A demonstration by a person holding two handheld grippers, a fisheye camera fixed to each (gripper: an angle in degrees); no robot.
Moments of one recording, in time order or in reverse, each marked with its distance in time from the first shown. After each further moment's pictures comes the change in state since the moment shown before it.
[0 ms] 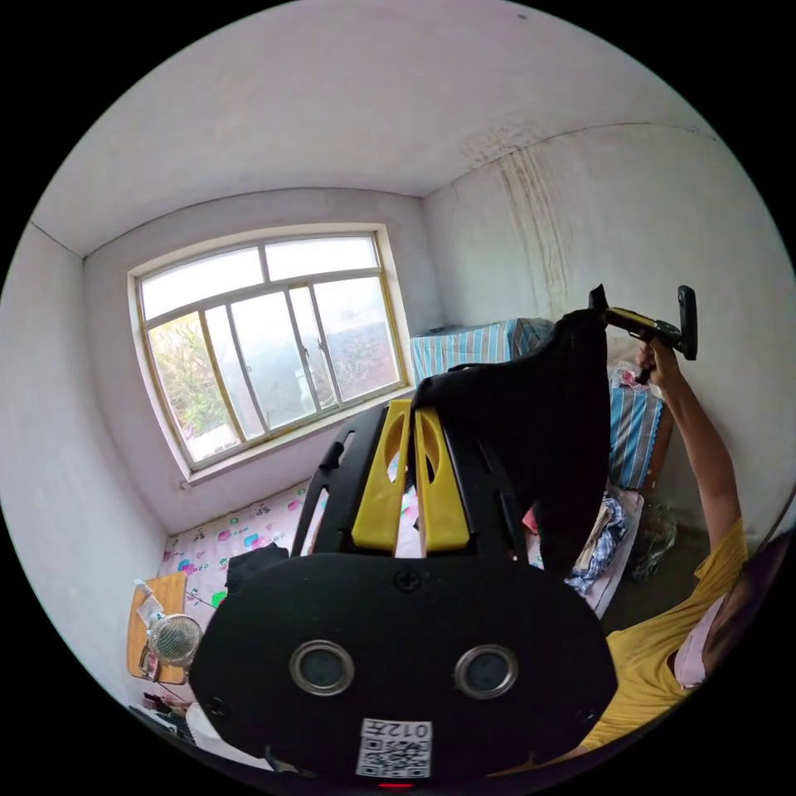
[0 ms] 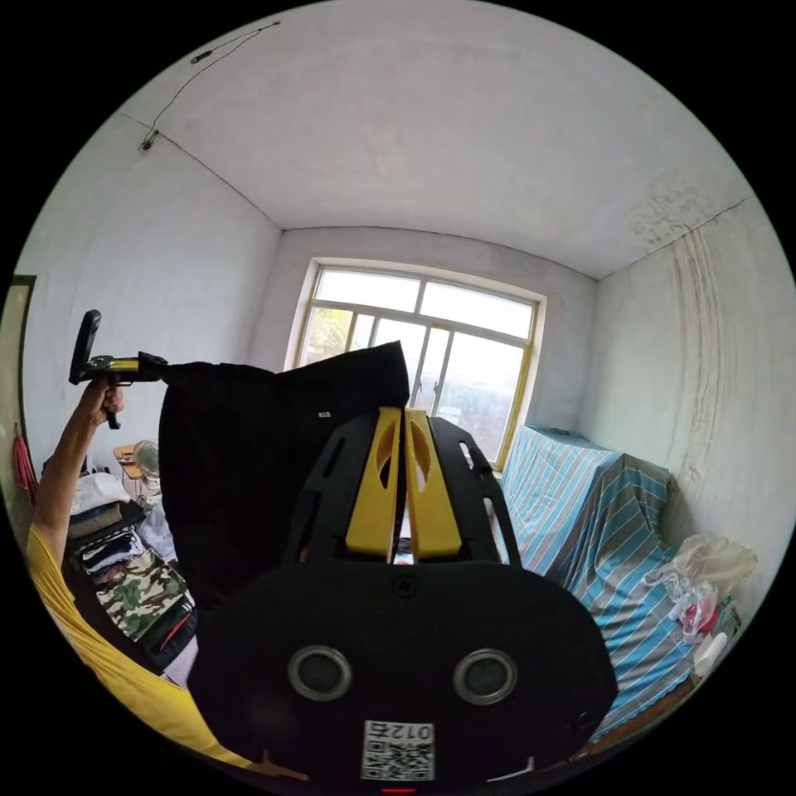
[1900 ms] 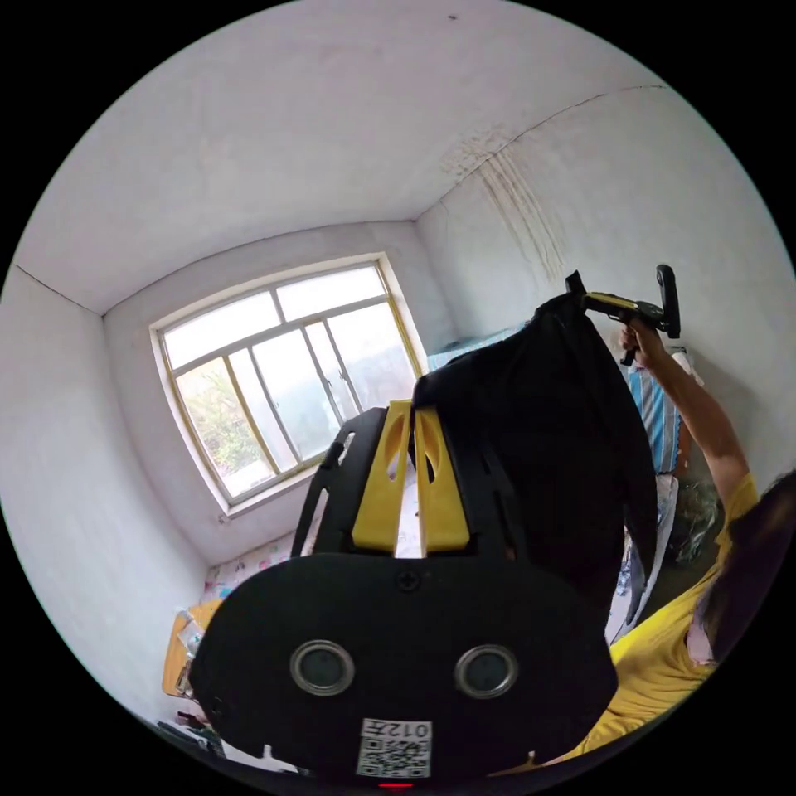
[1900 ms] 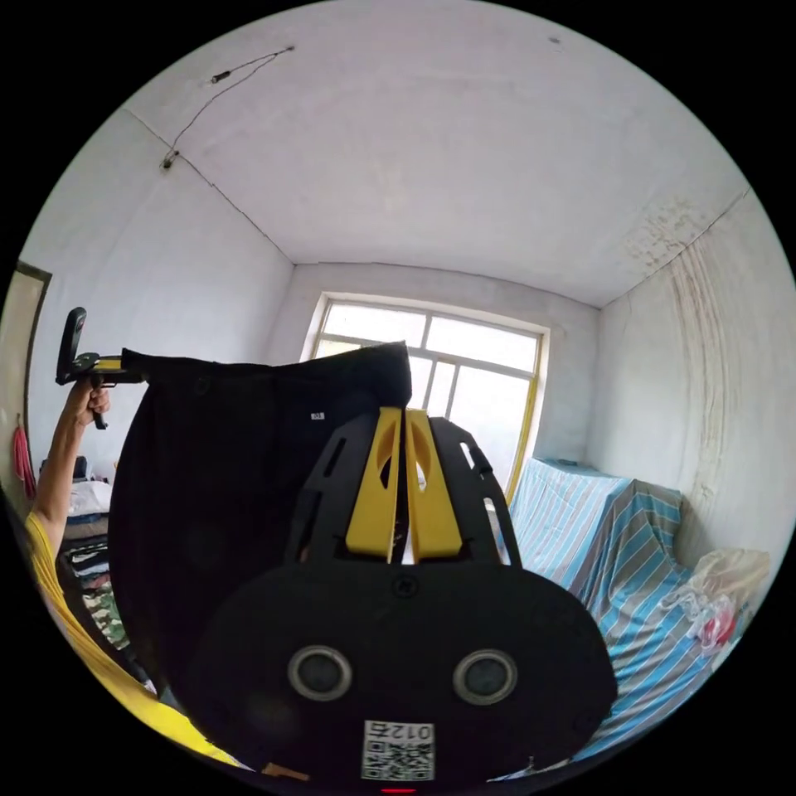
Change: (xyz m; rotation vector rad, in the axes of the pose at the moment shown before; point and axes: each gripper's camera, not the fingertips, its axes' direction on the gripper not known) left arm 0.049 0.037 -0.031 0.074 -0.119 0.112; right arm 0.018 -0.133 0.132 0.148 -0.032 -0.005
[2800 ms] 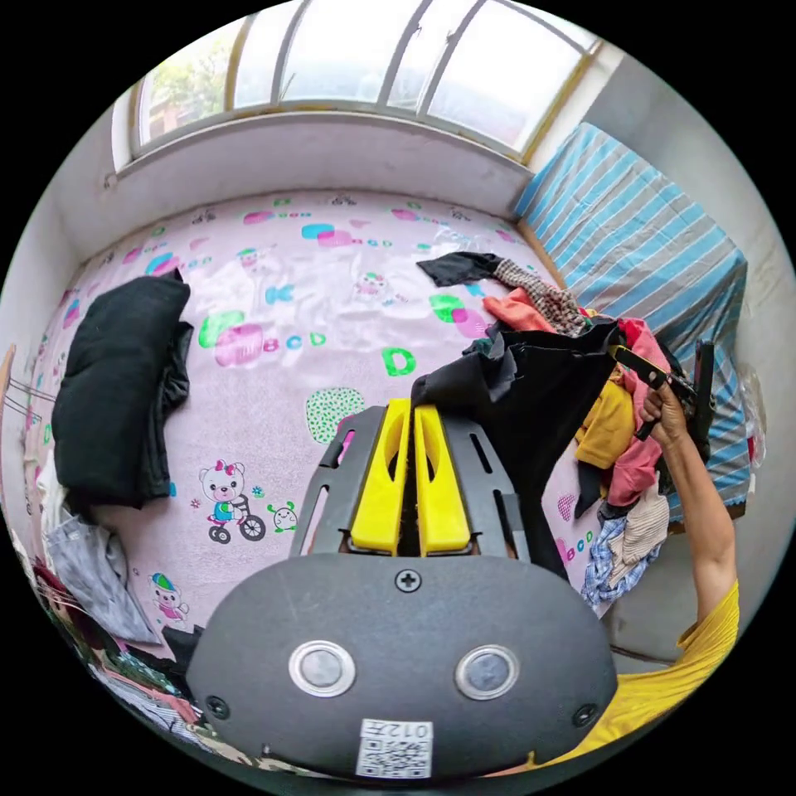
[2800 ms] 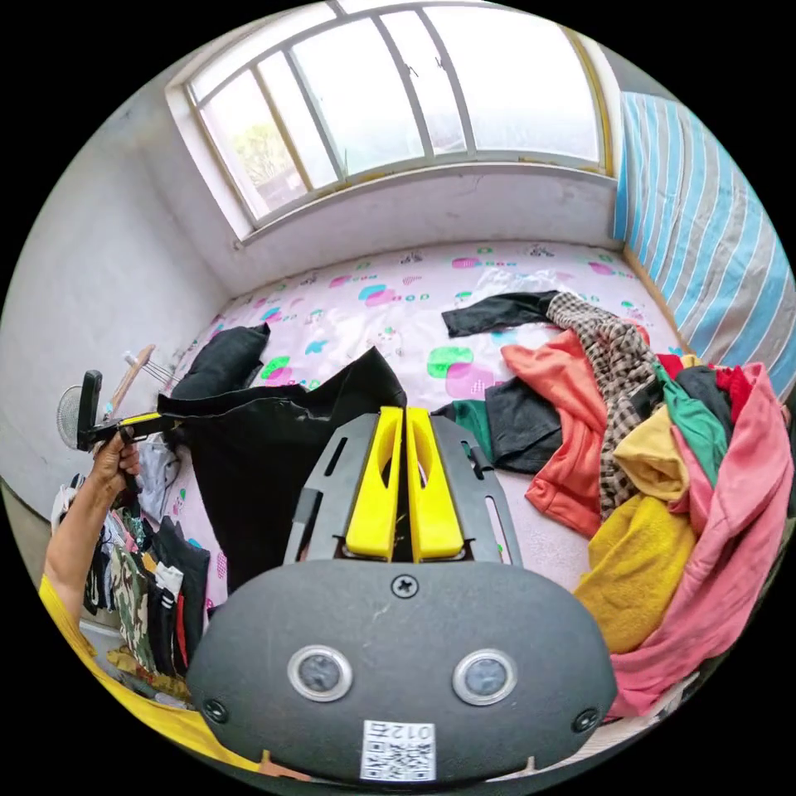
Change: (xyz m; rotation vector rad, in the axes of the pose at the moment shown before) left arm -0.150 0.595 0.735 -0.917 0.237 -0.622; right arm 0.066 0.390 0.896 -0.957 -0.243 0.419
